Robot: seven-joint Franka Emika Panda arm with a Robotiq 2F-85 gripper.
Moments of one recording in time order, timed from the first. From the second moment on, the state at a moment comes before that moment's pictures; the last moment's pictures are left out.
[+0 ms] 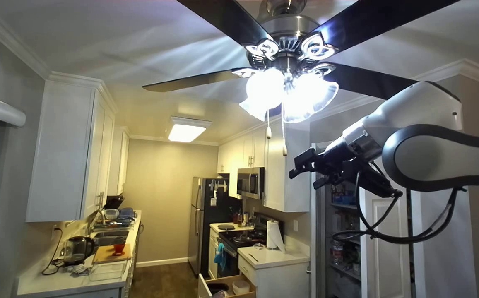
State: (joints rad) arm -0.16 -0.77 0.33 -2.20 0.12 2.50 0.49
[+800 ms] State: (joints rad) arm -0.14 -0.74 0.33 -2.19 0.09 2.73 0.47
